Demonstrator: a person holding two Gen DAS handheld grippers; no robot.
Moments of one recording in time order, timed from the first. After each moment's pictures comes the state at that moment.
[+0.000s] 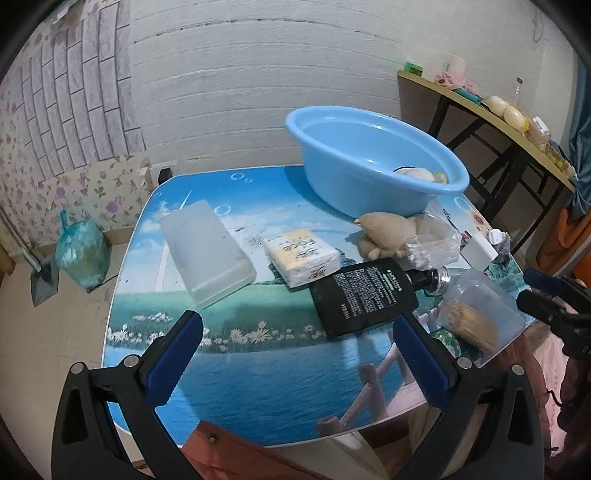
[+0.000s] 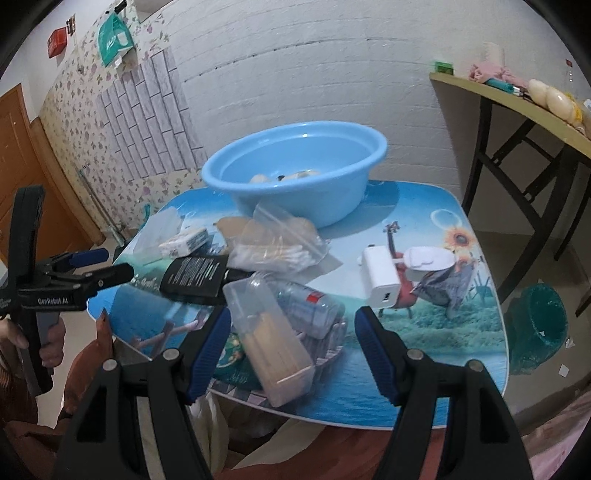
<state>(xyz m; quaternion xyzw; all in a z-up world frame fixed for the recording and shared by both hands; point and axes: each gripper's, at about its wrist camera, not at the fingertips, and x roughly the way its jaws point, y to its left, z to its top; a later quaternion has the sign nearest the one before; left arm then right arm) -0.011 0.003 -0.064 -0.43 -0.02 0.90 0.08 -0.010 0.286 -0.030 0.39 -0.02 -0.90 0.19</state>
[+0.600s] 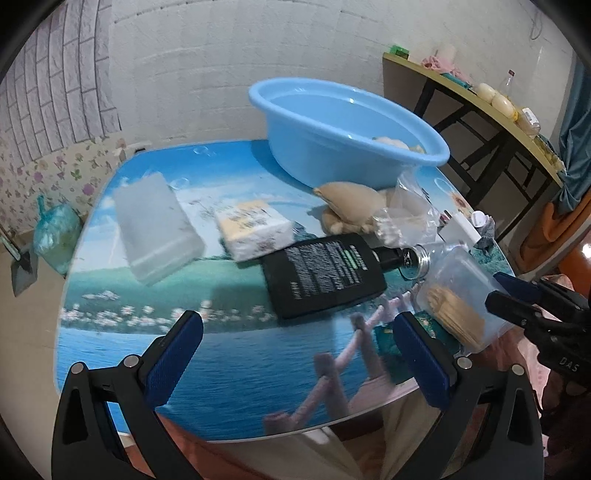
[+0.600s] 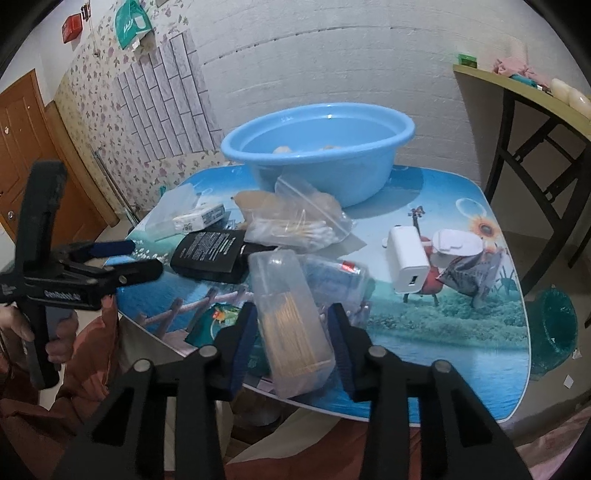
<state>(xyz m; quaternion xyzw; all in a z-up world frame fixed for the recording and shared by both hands) -0.015 0.039 -0.088 -0.46 -0.04 0.88 0.12 -0.004 0.280 -0.046 0.41 0.00 -0.89 0.23</state>
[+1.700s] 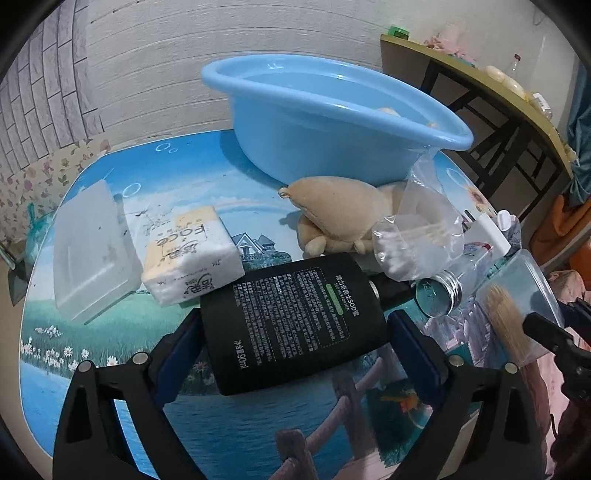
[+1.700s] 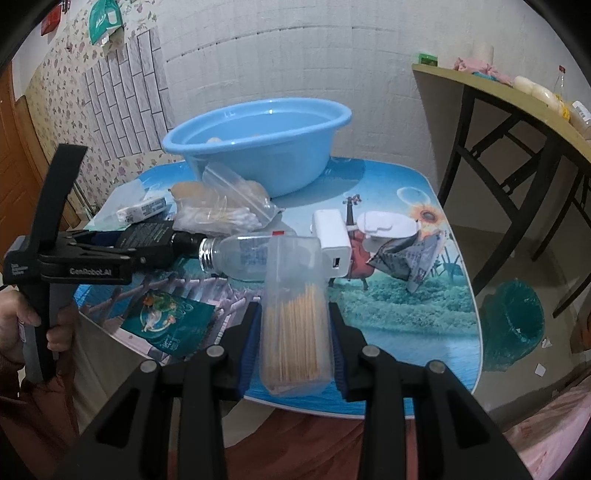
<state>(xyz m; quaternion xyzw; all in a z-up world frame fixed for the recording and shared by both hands) -0.061 0.078 -0.121 -0.47 -0.02 0.87 0.11 -0.009 0.312 -0.061 0.41 0.03 -0.90 0.15</state>
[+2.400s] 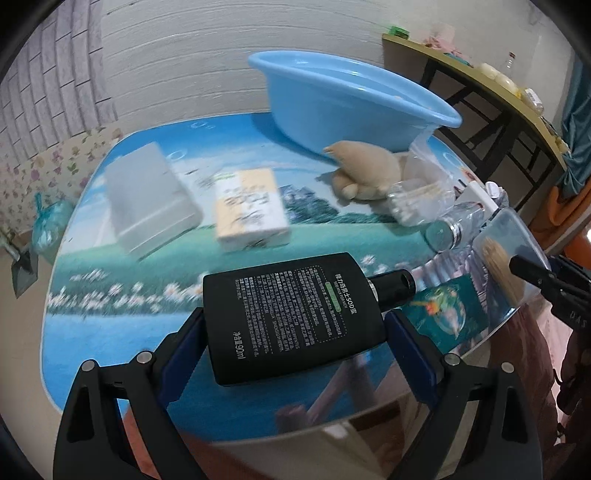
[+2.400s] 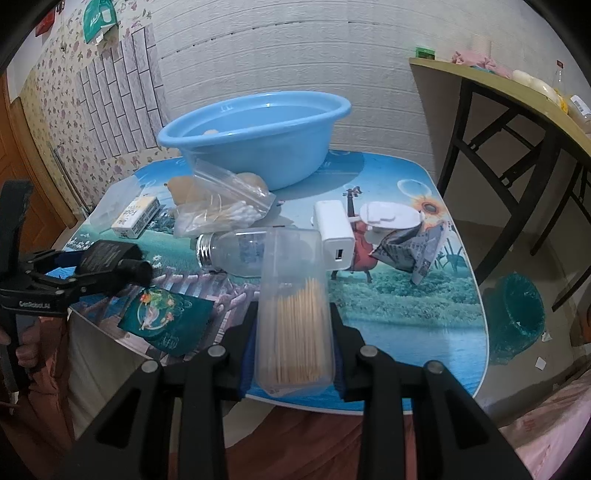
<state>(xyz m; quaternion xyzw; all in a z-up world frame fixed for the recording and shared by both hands) -0.012 0.029 -0.116 -0.48 -0.02 0.87 0.11 -0.009 0.309 -0.064 0.42 0.02 -0.90 0.14</state>
